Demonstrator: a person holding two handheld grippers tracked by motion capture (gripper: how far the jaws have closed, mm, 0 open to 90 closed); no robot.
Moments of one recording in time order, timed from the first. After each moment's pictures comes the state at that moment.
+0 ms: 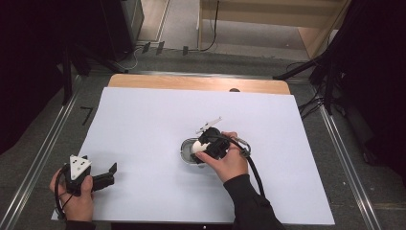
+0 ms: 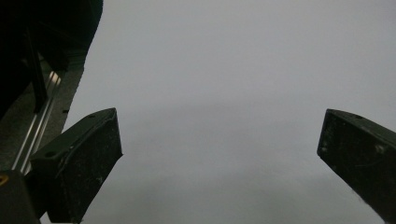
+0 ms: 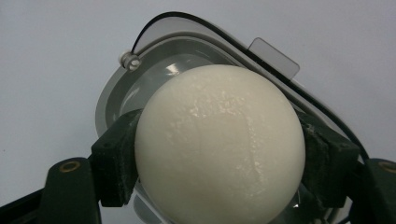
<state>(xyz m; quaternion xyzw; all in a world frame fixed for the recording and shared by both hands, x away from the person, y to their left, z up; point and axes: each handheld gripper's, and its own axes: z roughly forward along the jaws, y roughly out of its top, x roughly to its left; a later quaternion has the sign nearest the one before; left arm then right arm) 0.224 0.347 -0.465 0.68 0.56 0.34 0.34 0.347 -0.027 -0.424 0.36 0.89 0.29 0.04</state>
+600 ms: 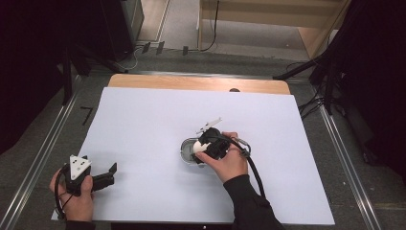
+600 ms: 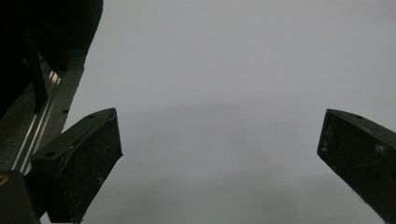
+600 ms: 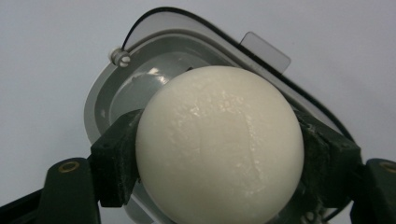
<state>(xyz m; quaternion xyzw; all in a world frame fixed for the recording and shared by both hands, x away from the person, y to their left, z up) 0.223 0.348 -0.465 0.68 0.56 0.34 0.34 0.345 -0.028 -0.425 0.37 0.88 0.28 0.06</state>
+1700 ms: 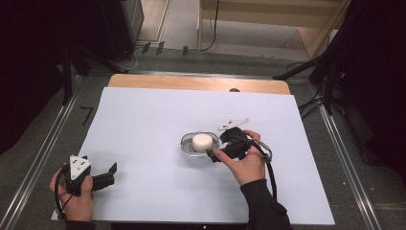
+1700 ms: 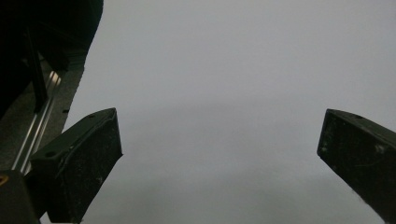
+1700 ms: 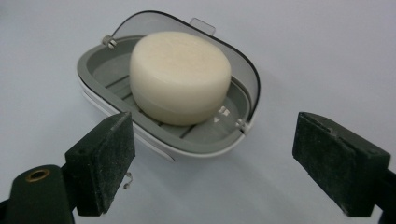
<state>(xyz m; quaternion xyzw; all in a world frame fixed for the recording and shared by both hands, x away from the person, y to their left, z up) 0.223 0.347 -0.465 0.67 0.56 0.34 0.34 0.333 -0.084 -0.407 0.40 0.85 0.33 0.09</state>
